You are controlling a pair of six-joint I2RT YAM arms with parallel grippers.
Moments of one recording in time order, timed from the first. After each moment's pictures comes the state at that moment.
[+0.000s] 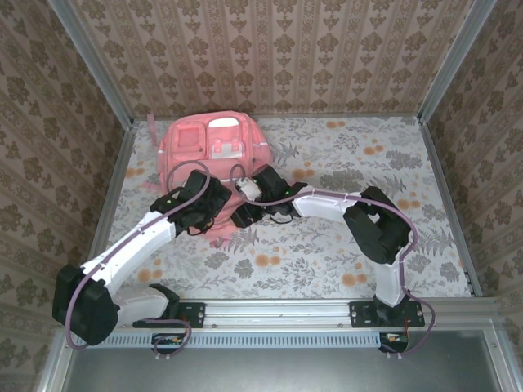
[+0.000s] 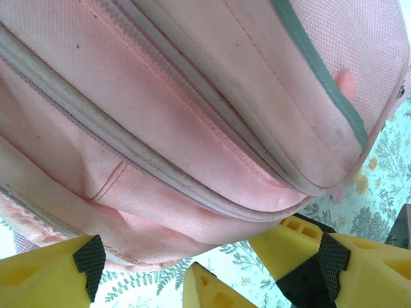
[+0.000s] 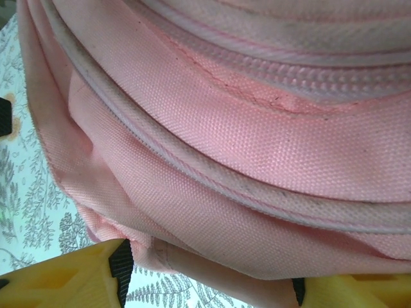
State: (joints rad) left arm -0.58 1.18 0.87 -0.64 -0.10 -1.37; right arm 0.76 1.96 1.28 -0.15 -0.39 0.13
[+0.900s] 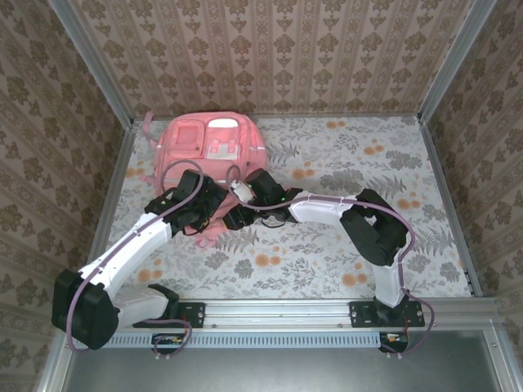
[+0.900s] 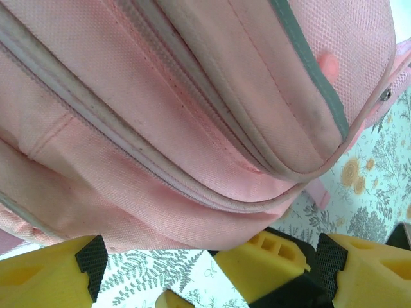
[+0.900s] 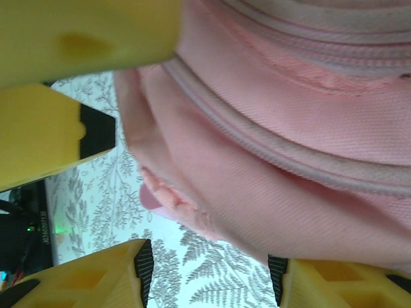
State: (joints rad) left arm -0.52 1.15 0.85 -0.64 -0.05 -1.32; right arm 0.82 1.95 1.25 -0.01 -0.49 0.27
